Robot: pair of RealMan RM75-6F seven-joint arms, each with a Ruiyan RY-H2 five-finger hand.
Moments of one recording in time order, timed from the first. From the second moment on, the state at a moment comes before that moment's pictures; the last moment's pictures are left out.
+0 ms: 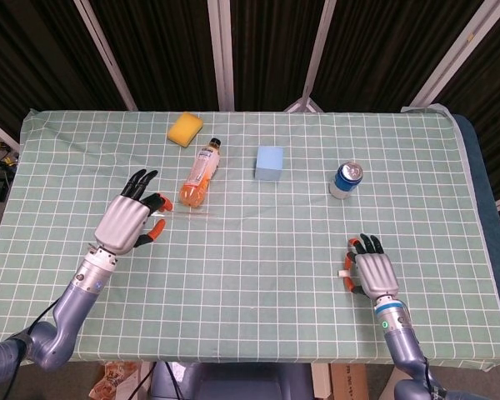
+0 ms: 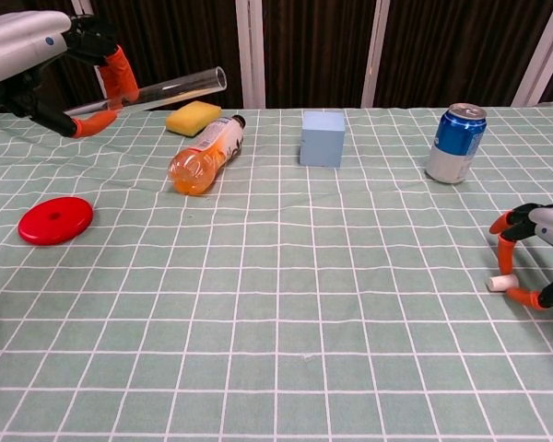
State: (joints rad) left arm -0.62 -1.42 -0.18 -1.55 1.46 1.24 0.21; right arm 0.38 -1.54 0.11 -1.47 -1.15 1.12 -0.39
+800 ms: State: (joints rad) left arm -0.72 -1.69 -0.27 -1.31 1.36 1.16 0.03; right arm 0.45 -1.40 0.28 -1.58 -1.19 1.22 -0.41
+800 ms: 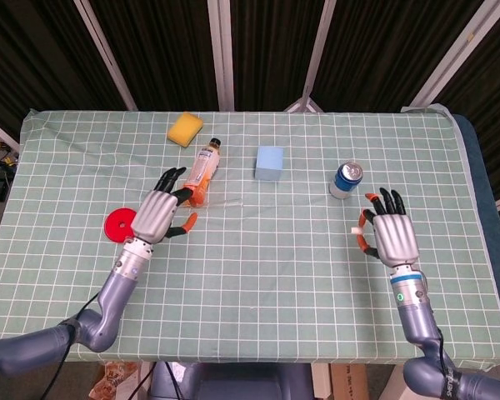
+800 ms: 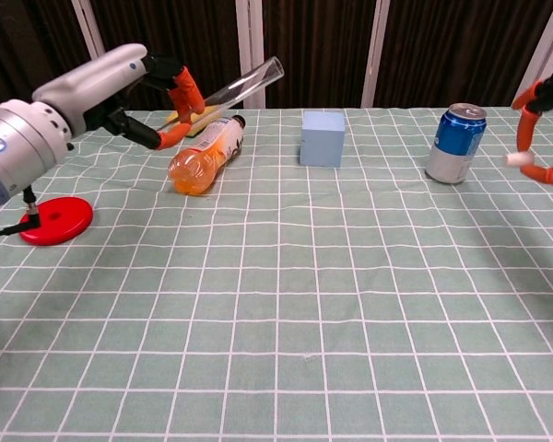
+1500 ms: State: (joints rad) left arm -0.82 -1.87 -0.35 -1.20 1.21 1.10 0.16; right arm 0.66 -1.48 0.33 -1.46 -1.39 1.30 -0.64
